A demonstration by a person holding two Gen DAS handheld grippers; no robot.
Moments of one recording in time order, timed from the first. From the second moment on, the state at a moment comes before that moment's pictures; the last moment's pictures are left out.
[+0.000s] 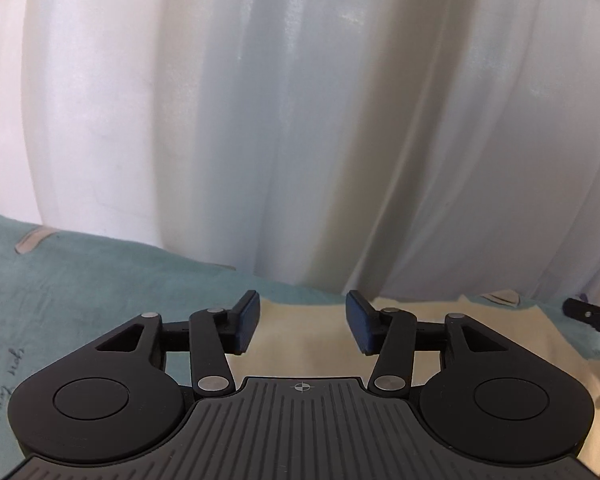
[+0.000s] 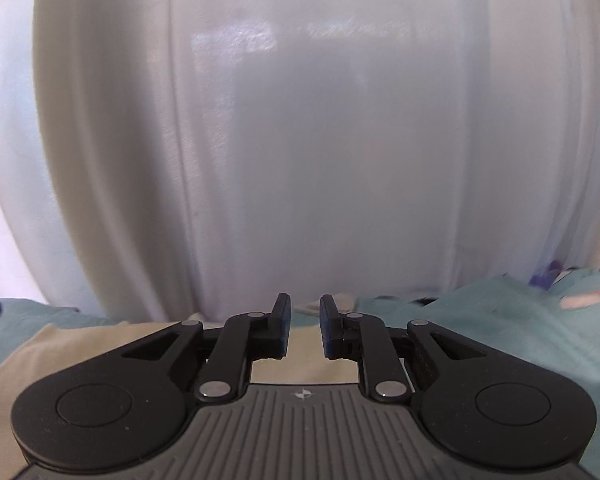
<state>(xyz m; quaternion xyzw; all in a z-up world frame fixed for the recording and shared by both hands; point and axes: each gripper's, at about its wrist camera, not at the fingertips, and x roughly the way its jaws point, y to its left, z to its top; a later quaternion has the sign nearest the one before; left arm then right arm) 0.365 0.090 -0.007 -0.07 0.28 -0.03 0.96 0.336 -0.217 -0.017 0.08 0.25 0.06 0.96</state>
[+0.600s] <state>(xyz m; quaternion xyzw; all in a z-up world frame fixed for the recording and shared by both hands) 0.396 0.094 -0.067 -0.08 0.31 -0.01 0.95 0.367 -0.269 -0.057 0.12 0.28 -0.01 0.95</state>
